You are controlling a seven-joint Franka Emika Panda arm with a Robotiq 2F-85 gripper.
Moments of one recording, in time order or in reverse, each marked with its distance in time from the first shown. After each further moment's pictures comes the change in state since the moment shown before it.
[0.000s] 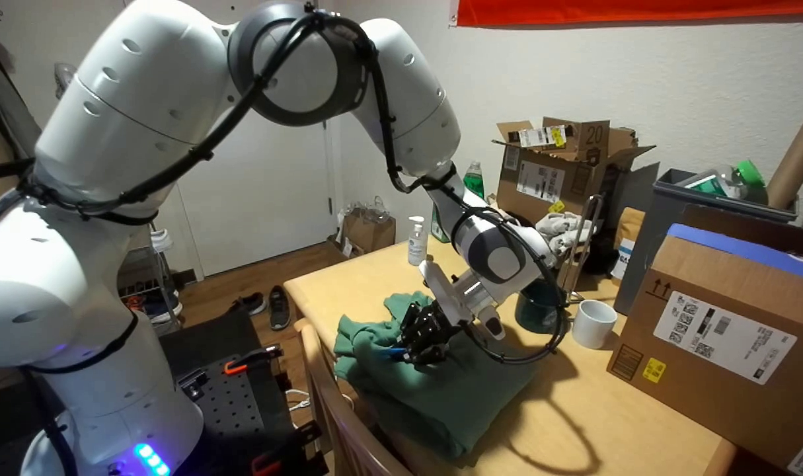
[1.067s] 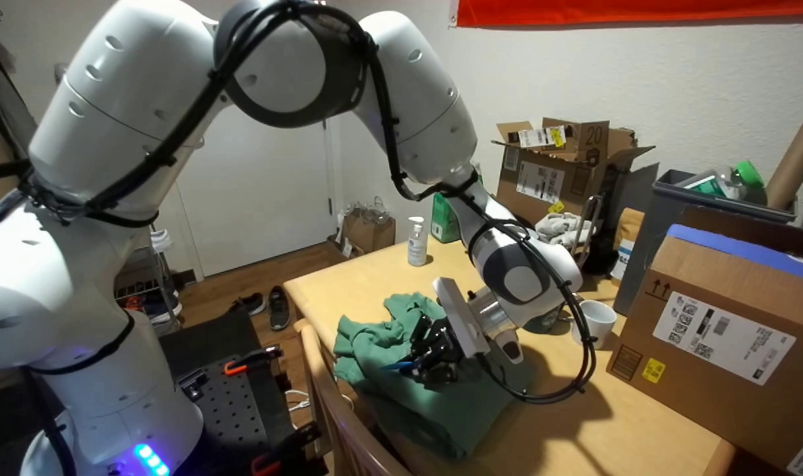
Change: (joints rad) arm -0.094 -0.018 -0.018 -0.007 0.036 -0.002 -0.143
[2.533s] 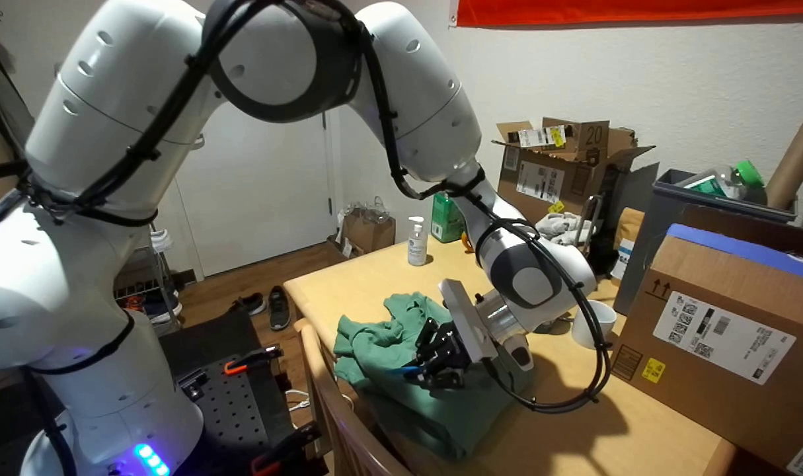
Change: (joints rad) arm -0.008 -0.015 -0.033 0.002 -0.001 -0.012 0.004
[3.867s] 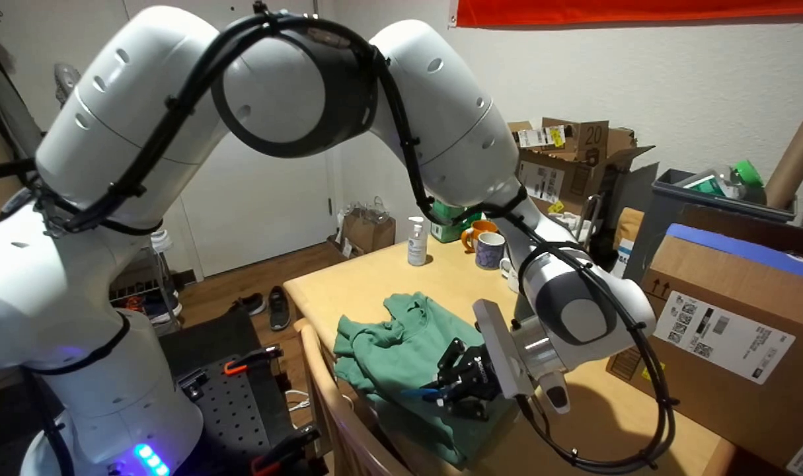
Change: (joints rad) arm -0.107 0.094 -0.030 0.171 0.000 -0.156 0.002
